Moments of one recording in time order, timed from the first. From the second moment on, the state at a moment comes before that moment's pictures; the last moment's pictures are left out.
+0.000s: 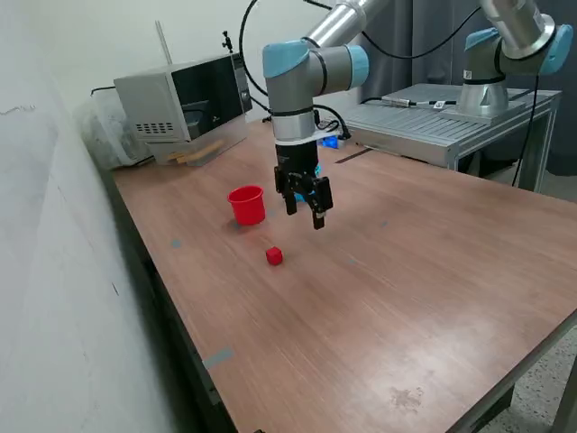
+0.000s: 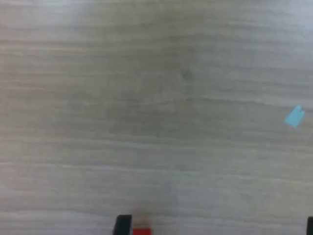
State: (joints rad) arm 0.01 -0.67 1.10 -2.08 -1.54 3.12
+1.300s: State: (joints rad) arm -0.02 -0.52 0.94 -2.08 -1.61 3.11
